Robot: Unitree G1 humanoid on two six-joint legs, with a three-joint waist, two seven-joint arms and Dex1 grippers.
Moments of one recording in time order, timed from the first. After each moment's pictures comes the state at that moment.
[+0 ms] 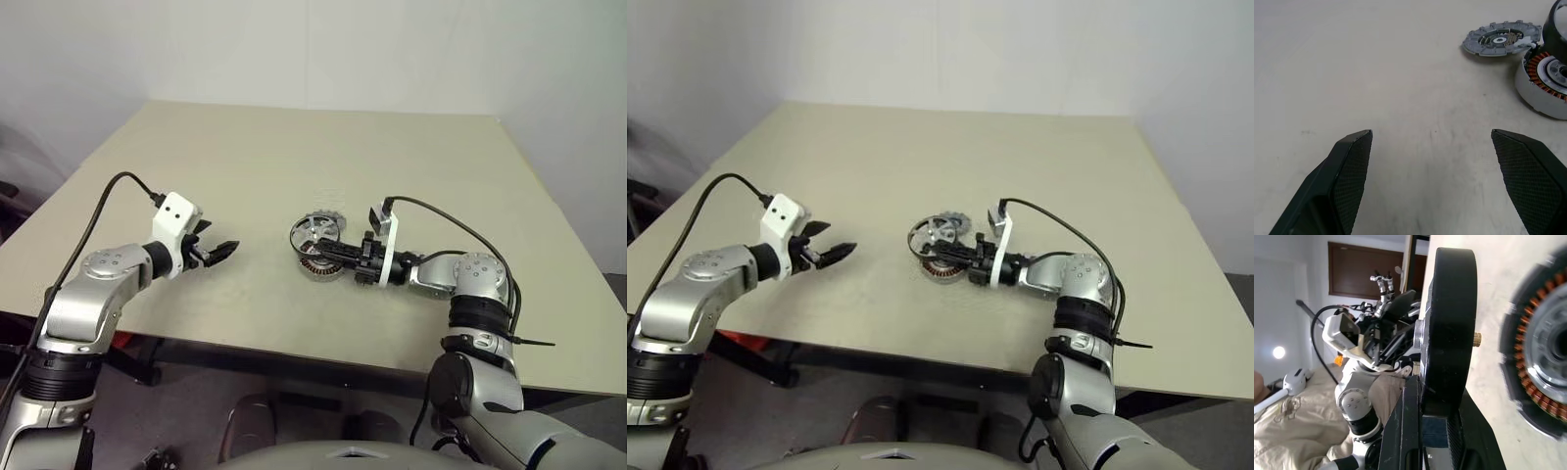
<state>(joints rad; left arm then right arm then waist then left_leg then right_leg) -0.25 0.67 0.08 -0.22 -0.35 0.72 -0.65 -0.62 -0.08 -0.53 0.36 0.86 1.60 0.43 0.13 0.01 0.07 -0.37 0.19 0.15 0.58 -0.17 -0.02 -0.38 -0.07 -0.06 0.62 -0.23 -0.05</state>
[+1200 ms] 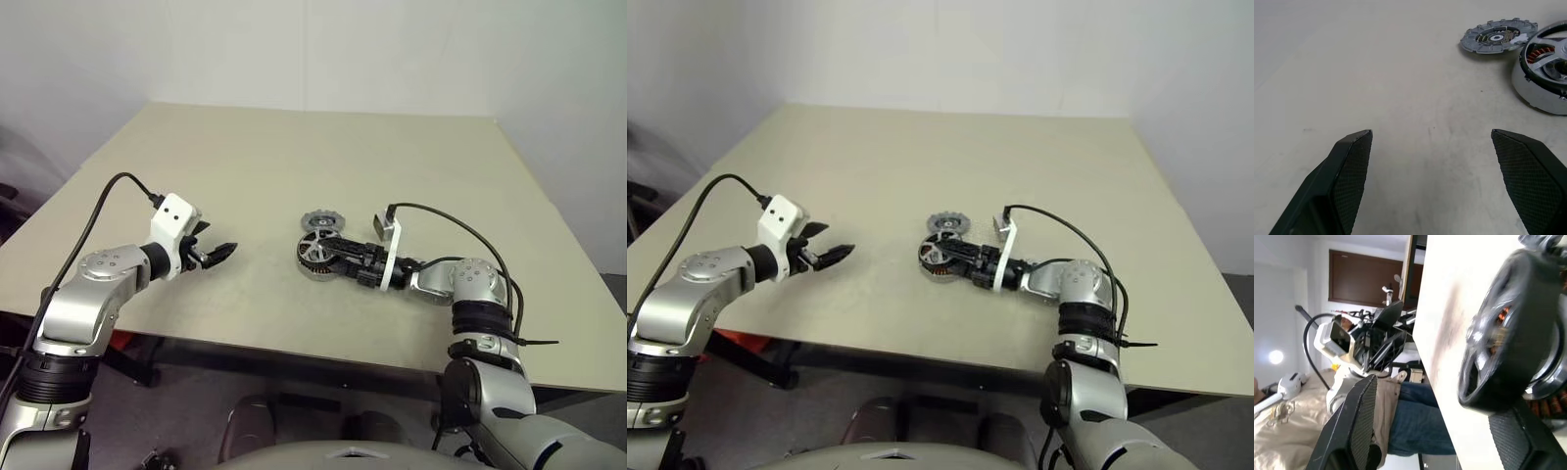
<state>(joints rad) -0.25 0.67 0.08 -0.23 -0.35 0.72 -0.65 -0.56 -0.16 -0.41 0.39 0.86 1.47 0.59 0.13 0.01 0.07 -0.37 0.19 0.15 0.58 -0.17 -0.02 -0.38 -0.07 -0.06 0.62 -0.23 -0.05</state>
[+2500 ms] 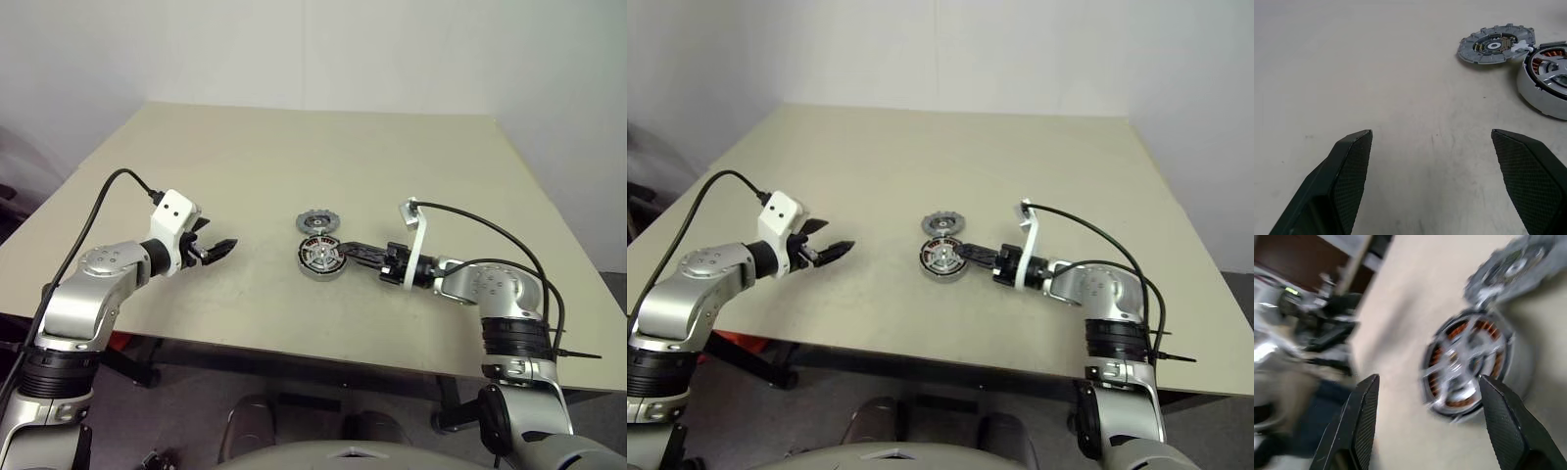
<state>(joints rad) -0.27 0.67 0.07 -0.21 -0.35 0.71 -0.65 -0.47 -0.32 -0.13 0.15 0.70 1.10 0.68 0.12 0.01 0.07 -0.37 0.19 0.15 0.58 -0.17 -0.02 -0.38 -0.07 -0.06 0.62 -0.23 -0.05</state>
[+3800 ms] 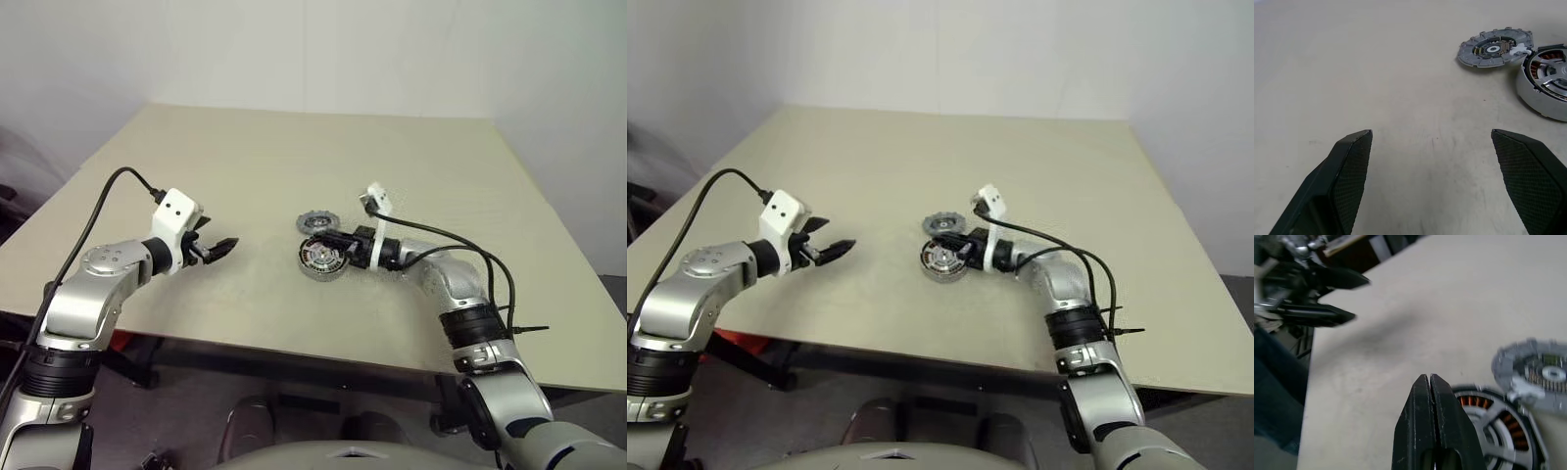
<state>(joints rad) -0.28 0.67 0.07 -0.22 -0.34 0.71 -0.64 -0.55 -0.29 0.09 0.25 0.43 0.57 0.94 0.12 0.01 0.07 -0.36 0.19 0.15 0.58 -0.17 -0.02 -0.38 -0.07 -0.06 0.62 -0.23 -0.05</state>
